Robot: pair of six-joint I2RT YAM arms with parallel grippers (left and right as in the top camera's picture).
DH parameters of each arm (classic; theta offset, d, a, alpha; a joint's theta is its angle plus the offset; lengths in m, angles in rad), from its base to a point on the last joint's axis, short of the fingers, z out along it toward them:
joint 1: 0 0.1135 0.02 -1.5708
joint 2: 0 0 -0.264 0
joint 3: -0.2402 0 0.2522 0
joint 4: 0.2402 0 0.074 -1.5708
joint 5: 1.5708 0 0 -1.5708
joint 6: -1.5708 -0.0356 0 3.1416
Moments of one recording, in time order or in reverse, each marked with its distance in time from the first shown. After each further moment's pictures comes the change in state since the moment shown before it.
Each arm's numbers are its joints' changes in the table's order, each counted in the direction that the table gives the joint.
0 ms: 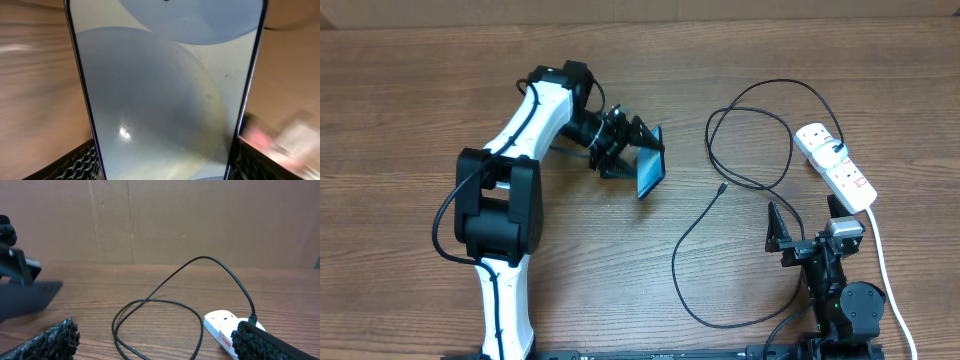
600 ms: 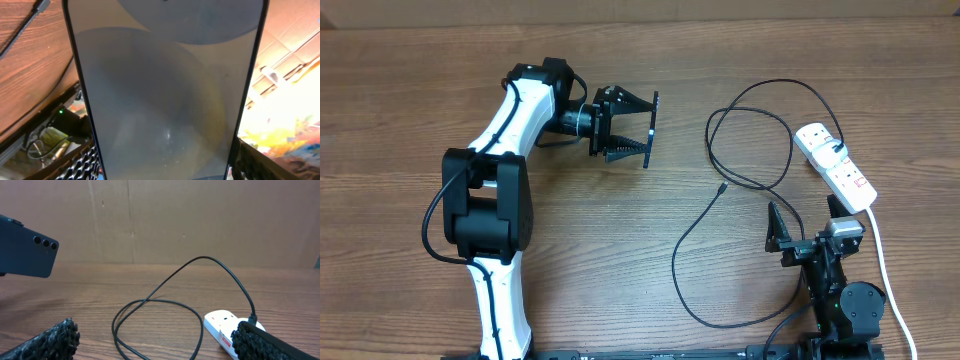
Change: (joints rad) left arm 0.071 0.000 -0.002 0.000 0.462 0.062; right arm 0.000 0.000 0.000 0.000 0.000 0.000
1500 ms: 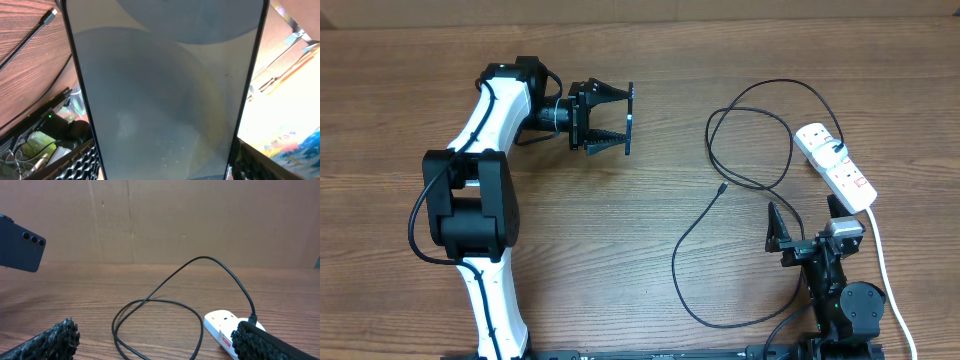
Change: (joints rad) left arm 0.091 0.000 -0.002 0.000 0.013 0.048; right arm 0.000 0.000 0.000 0.000 0.000 0.000
